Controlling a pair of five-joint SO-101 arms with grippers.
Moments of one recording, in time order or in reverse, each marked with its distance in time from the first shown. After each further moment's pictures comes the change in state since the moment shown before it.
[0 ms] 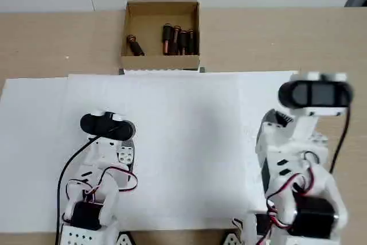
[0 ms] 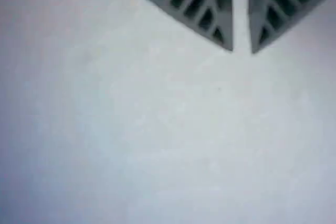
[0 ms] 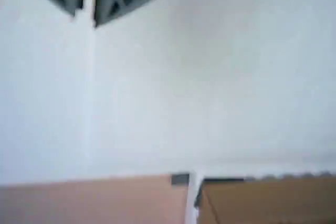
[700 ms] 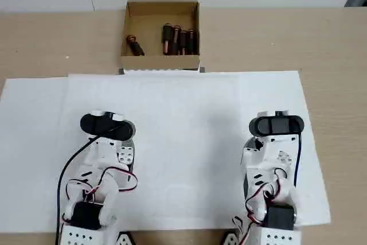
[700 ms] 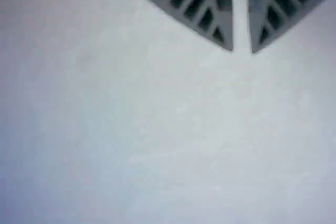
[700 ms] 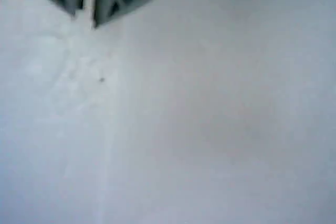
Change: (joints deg) left arm 0.0 0.0 0.0 0.0 0.0; right arm 0.0 -29.2 49.1 -15.9 4.3
